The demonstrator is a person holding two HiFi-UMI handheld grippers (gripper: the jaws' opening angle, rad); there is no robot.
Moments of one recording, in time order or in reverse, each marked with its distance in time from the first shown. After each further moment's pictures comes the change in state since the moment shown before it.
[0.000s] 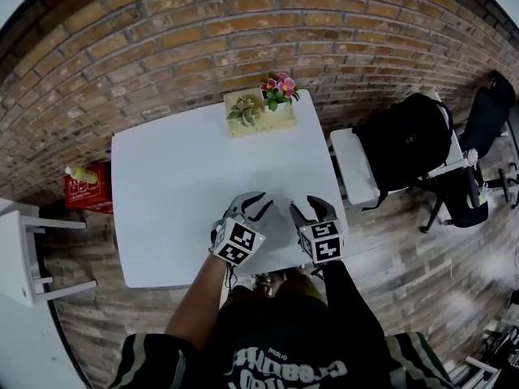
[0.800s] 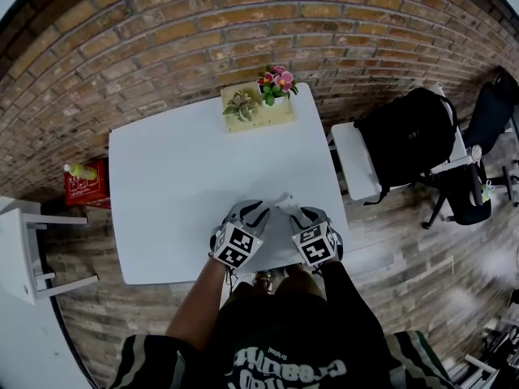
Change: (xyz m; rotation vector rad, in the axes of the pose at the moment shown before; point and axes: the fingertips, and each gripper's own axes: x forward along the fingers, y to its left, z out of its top) left arm 0.012 -0.022 -0.049 -0.061 0.108 -0.027; right arm 0.017 0.006 -0.073 -0.208 0.248 0.057
